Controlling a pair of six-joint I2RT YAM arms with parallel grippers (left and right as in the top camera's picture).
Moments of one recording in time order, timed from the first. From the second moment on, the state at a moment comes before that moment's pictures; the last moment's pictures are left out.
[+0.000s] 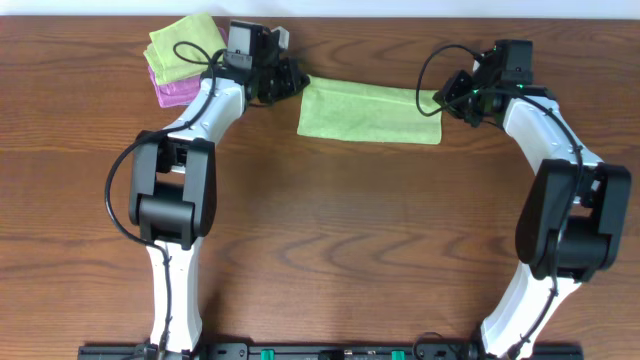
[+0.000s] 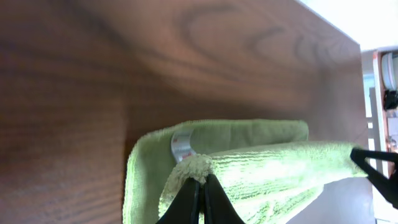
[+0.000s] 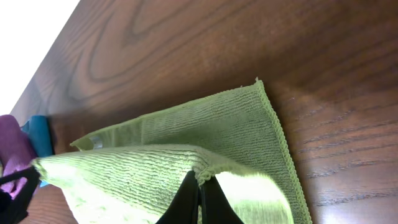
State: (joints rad) left arm -0.19 2.30 1.76 -0.29 0.60 -0.48; right arm -0.08 2.06 1.48 -0.40 -0.45 0.57
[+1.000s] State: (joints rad) left arm -0.16 2.36 1.85 -0.38 0.58 -0.43; right arm -0.07 2.14 1.66 -0.67 -0.29 0.53
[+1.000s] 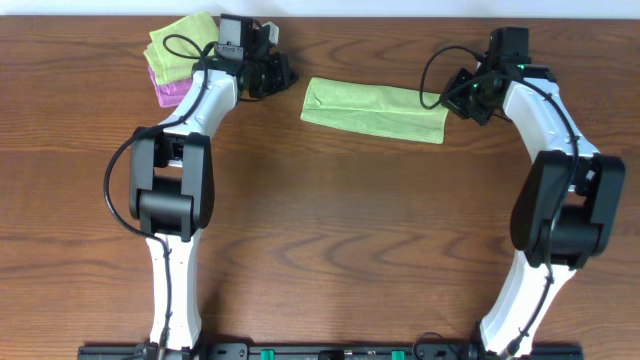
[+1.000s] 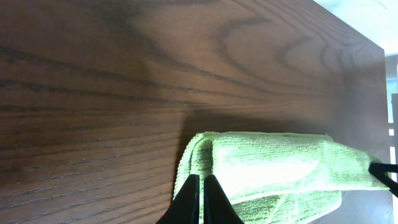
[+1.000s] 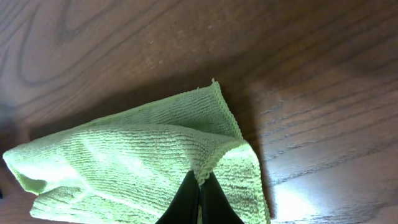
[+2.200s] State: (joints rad) left arm -0.18 2.36 1.85 -0.42 0.65 -0.46; right arm -0.11 2.14 1.66 -0.82 -0.29 0.42
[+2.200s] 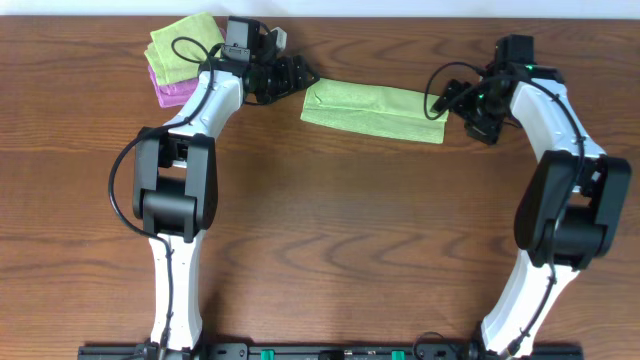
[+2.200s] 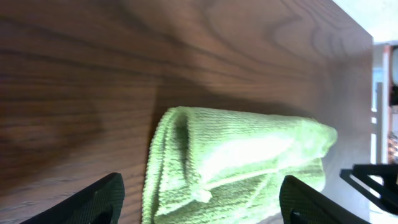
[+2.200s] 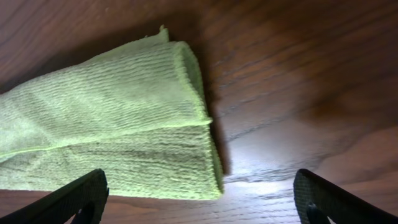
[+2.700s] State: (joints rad) left arm -0.23 2.37 2.11 -0.85 0.52 -0.23; right arm -0.11 2.01 1.66 -0.92 -0.26 0.34
